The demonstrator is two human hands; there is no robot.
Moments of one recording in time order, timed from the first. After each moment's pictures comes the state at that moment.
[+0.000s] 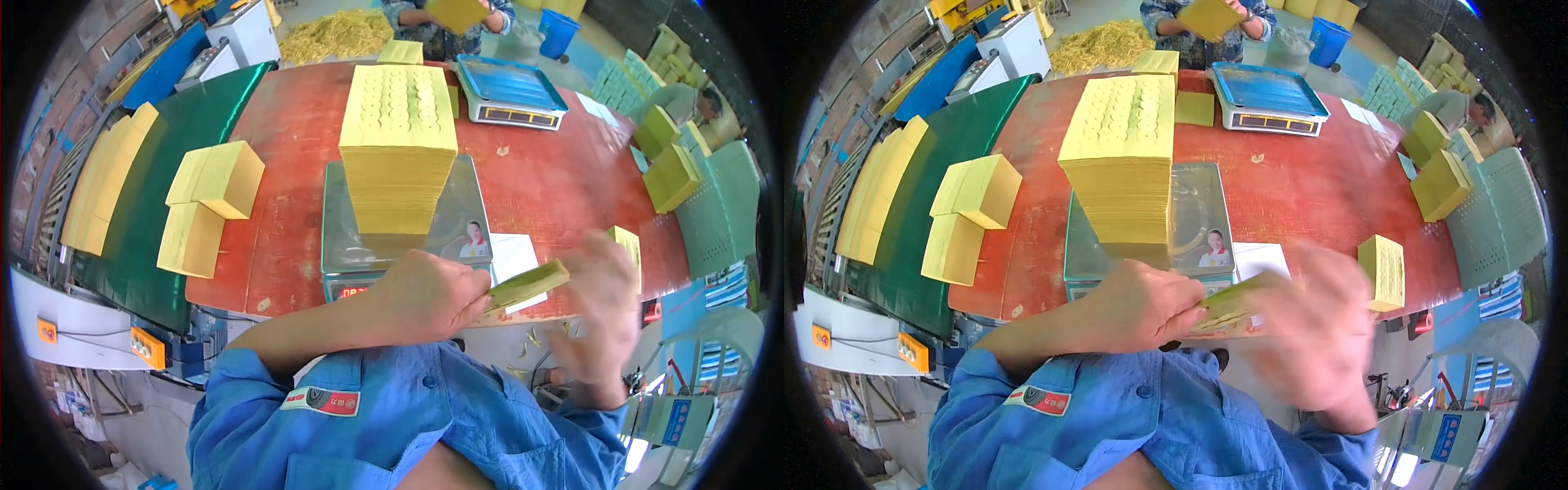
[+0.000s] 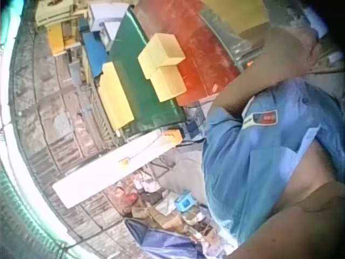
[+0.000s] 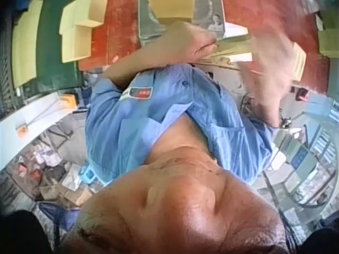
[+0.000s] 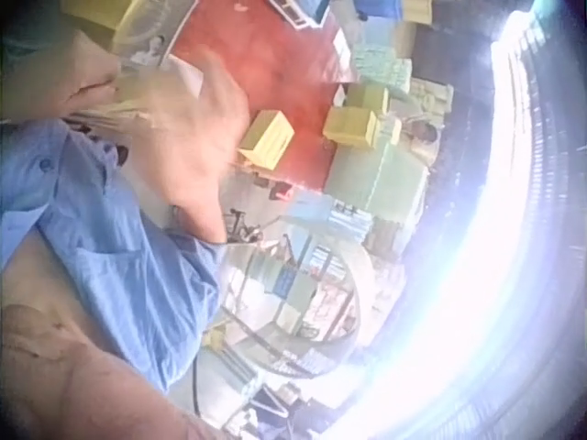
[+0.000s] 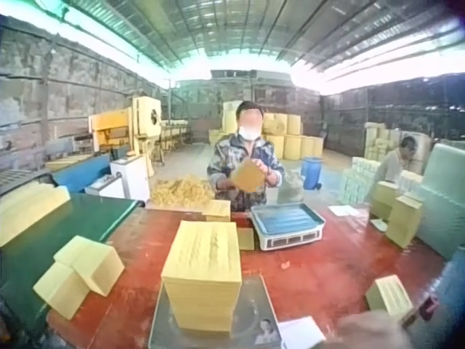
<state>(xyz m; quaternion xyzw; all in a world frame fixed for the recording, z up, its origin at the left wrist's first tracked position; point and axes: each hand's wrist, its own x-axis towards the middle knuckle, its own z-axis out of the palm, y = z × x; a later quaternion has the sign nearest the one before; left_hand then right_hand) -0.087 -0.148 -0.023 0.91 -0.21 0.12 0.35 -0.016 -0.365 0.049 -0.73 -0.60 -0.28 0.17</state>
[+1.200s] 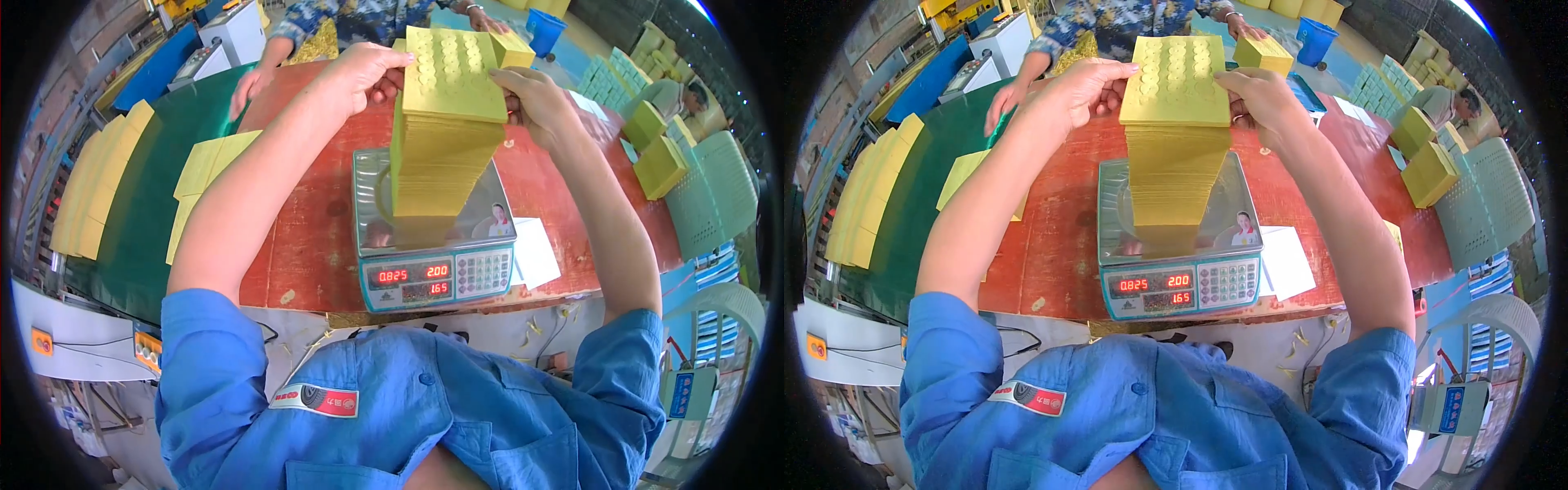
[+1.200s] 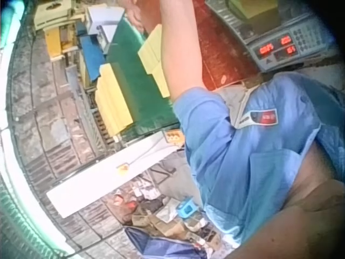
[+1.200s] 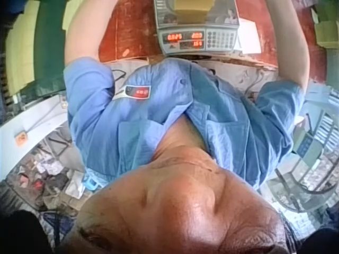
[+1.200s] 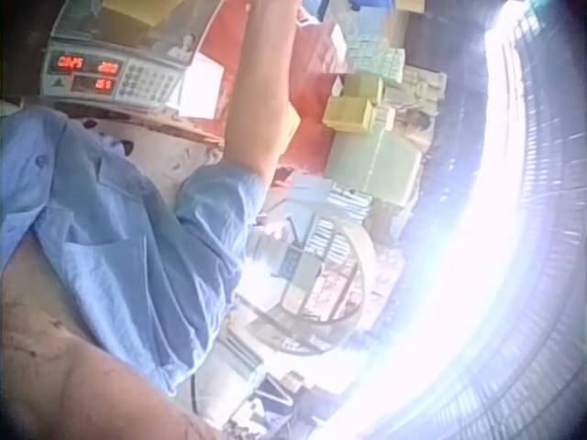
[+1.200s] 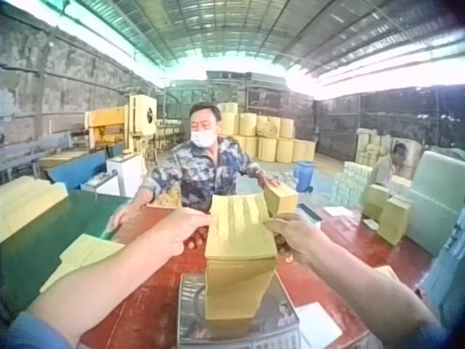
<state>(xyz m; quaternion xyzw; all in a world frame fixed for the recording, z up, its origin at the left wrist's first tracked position) 0.012 0.055 0.039 0.71 0.08 0.06 0.70 0.106 -0.188 0.050 -0.71 -0.25 0.19 0.63</state>
